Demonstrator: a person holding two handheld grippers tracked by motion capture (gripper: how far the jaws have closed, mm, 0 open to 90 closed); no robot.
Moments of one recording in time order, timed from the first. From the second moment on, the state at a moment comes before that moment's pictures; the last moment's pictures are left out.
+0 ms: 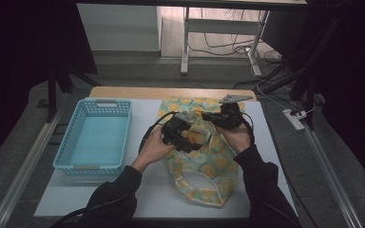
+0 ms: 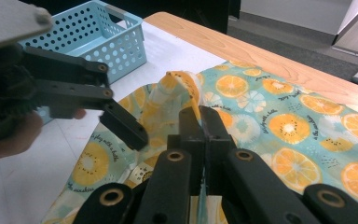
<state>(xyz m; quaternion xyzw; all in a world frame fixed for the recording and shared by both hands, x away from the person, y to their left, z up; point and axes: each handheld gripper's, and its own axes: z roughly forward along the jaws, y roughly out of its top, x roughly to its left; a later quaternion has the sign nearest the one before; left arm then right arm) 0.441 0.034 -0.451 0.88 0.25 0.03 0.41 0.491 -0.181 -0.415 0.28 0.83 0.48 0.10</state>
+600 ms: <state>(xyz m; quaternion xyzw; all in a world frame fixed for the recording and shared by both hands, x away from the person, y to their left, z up) 0.406 0.062 -0.448 0.86 0.26 0.04 0.44 0.487 -0.181 -0.414 0.27 0.83 0.48 0.10</state>
